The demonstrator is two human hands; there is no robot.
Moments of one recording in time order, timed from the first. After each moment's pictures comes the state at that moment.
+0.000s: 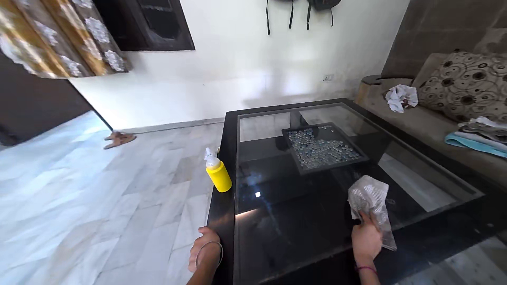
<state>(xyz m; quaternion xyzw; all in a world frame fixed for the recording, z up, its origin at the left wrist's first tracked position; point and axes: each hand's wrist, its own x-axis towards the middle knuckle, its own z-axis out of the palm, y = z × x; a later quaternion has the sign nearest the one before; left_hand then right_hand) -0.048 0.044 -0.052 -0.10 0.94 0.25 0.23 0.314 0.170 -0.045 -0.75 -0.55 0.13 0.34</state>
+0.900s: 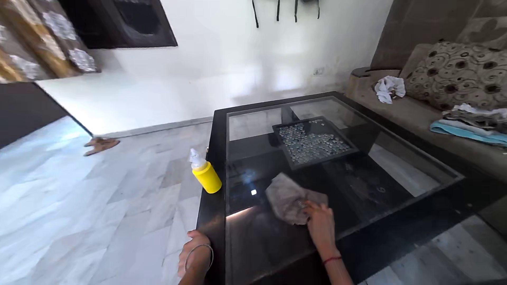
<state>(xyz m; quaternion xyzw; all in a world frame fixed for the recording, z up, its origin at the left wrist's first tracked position) -0.073 0.043 -0.086 -0.09 0.95 0.22 0.20 0.253 0.150 -0.029 -0.56 -0.79 0.19 0.17</state>
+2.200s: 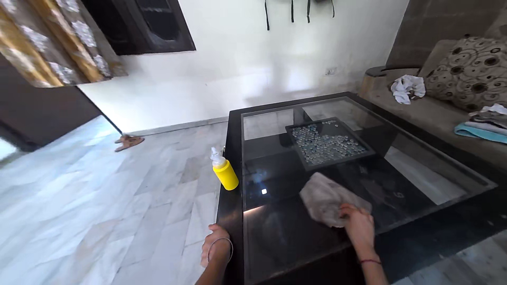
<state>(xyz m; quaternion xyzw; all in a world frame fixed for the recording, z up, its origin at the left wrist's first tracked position) -0.049 0.045 -0.049 -0.09 0.94 0.23 0.23 0.296 0.168 -0.026 -0.63 -0.73 0.19 0.19</state>
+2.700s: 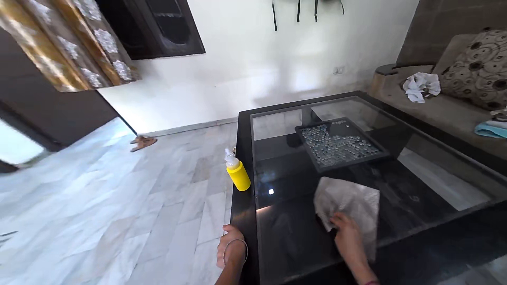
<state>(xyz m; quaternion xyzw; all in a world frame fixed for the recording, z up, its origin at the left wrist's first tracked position) -0.041 0.046 -0.037 -0.10 0.94 0.24 0.24 0.245 0.127 -0.031 -0.53 -0.77 0.26 0.24</state>
